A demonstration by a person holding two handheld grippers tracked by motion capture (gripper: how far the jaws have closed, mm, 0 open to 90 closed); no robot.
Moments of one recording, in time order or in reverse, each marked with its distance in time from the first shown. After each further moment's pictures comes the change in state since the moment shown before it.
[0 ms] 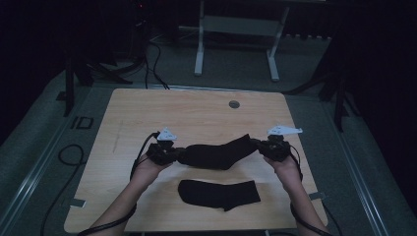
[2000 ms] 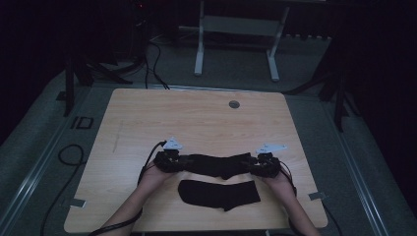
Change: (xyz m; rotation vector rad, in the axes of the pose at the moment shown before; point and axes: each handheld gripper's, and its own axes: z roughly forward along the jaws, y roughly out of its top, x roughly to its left) left arm -0.006 -0.024 0.031 -0.010 -0.076 0.005; right arm 0.012 -0.054 0.034 0.150 0.045 -0.059
